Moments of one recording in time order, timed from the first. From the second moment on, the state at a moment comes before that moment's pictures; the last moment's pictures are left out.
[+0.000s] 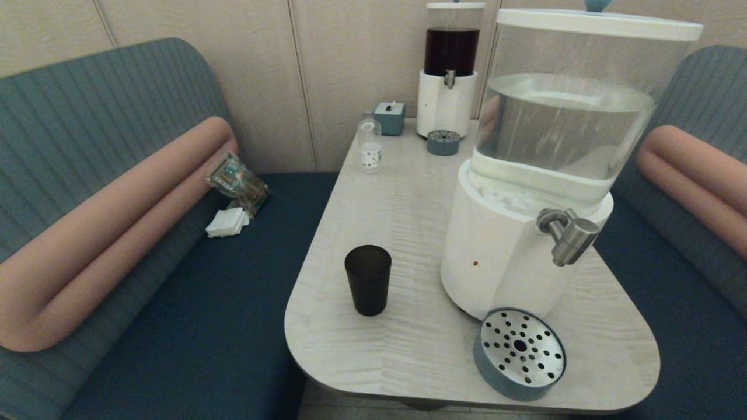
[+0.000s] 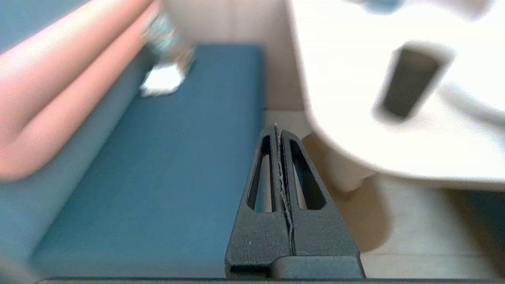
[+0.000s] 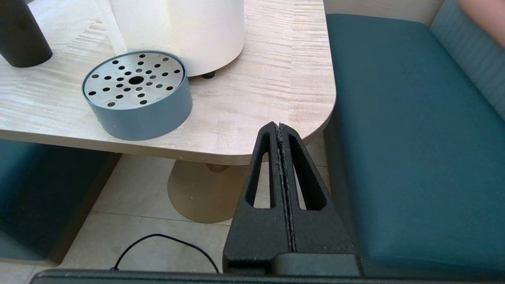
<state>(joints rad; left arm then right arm) 0.01 0.01 -0.17 0.06 -0.07 -0.05 0.01 0.00 0.00 0.00 -0.01 0.02</state>
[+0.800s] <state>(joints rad) 0.01 0.78 -0.43 -0.42 -0.73 -0.39 0.01 0.00 0.00 0.00 -0.01 0.02</state>
